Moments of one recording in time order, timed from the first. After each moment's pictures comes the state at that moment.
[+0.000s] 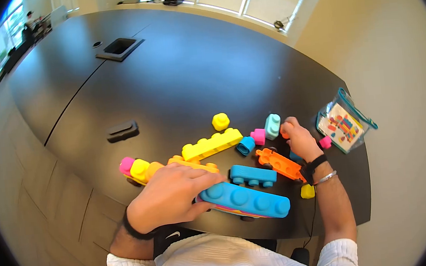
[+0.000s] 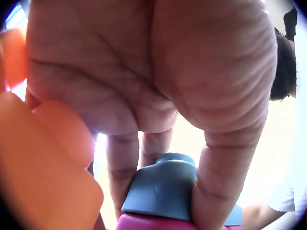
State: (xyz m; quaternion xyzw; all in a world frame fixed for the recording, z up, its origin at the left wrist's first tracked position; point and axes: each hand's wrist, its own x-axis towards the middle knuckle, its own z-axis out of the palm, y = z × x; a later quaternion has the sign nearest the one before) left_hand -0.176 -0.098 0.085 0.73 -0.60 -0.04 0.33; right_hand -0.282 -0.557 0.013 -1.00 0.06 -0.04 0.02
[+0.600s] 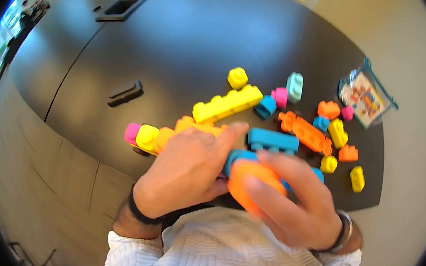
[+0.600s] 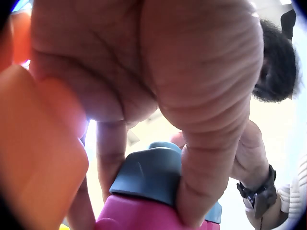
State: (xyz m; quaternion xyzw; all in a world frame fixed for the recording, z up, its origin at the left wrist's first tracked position) left_hand -0.185 -0.104 0.080 0.75 -0.57 -0.09 0.32; right_hand -0.349 -0.285 0.131 -0.93 -0.17 -0.25 0.22
